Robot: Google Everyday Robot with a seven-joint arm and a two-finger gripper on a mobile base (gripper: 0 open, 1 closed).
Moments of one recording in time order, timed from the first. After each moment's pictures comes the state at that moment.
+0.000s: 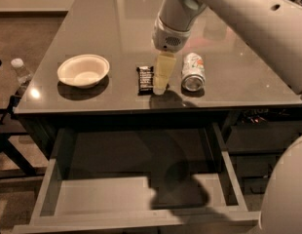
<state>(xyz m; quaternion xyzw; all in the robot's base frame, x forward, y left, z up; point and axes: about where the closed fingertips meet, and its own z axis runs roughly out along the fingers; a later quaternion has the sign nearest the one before) 0.626 -0.029 0.885 -0.70 0.69 0.04 0.17</state>
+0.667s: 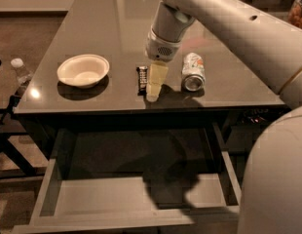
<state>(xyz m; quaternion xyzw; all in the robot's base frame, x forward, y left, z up) 0.632 -0.012 0.849 -0.70 0.69 0.07 0.15</state>
